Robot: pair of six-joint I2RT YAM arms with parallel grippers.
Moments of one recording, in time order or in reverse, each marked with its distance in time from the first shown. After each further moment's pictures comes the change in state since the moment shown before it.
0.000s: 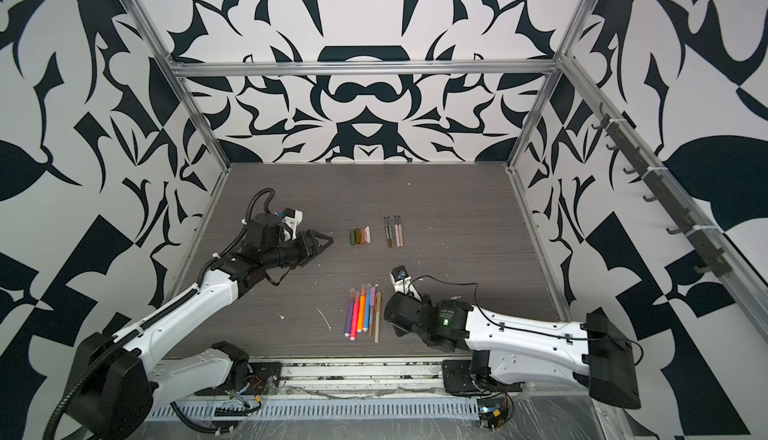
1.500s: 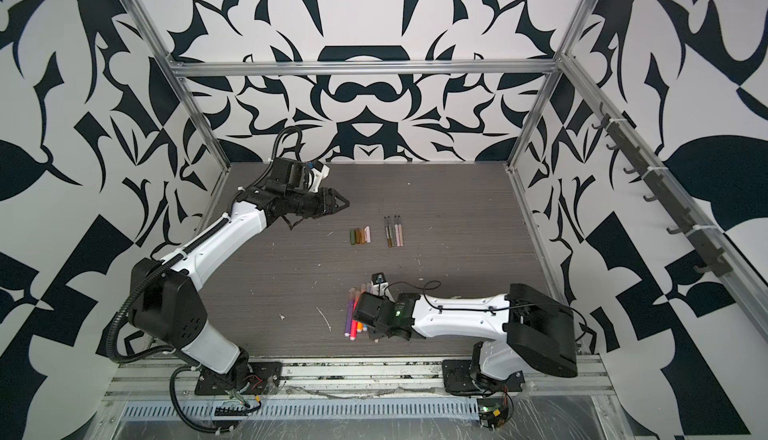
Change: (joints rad) left arm 0.041 0.457 0.647 -0.337 0.090 0.416; right arm 0.068 0.405 0.168 0.040 -0.159 0.273
